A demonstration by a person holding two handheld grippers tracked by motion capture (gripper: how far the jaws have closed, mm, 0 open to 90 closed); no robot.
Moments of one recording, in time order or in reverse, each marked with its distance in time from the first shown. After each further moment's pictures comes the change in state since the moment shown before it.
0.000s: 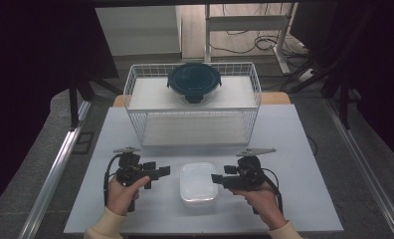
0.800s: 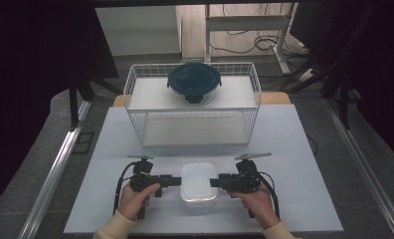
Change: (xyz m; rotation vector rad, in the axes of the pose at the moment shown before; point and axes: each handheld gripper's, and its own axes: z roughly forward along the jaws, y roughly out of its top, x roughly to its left) left arm 0.006 -0.020 0.037 0.119 -0.171 -0.112; right arm -0.021 -0.020 0.025 0.051 0.104 0.130
